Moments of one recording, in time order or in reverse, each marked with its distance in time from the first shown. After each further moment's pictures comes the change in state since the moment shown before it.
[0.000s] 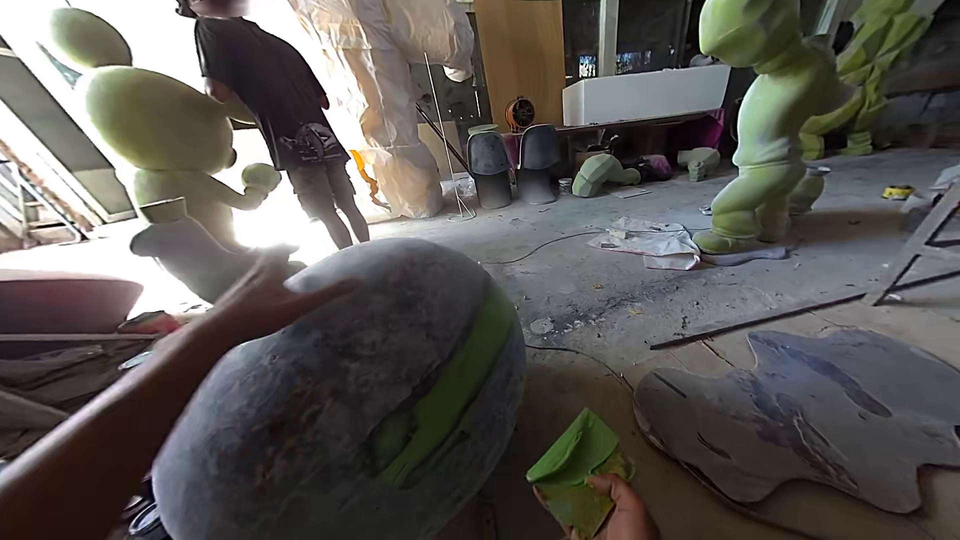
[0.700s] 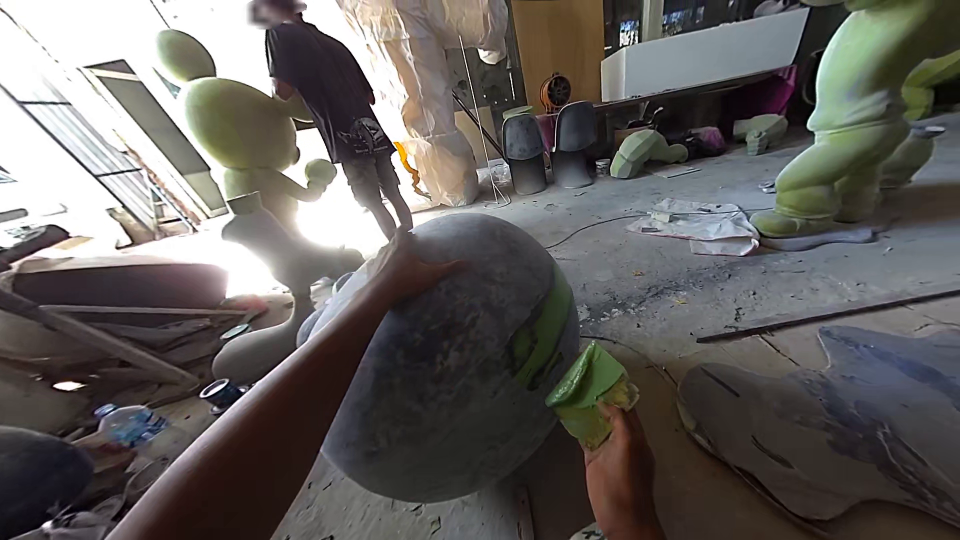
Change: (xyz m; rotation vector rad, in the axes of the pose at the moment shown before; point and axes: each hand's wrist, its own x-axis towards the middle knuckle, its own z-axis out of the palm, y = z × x) left_hand 0.043 0.056 0.080 0.223 -0.014 -0.148; right_hand 0.057 0.026 0.050 -0.235 -0.137 -0.357
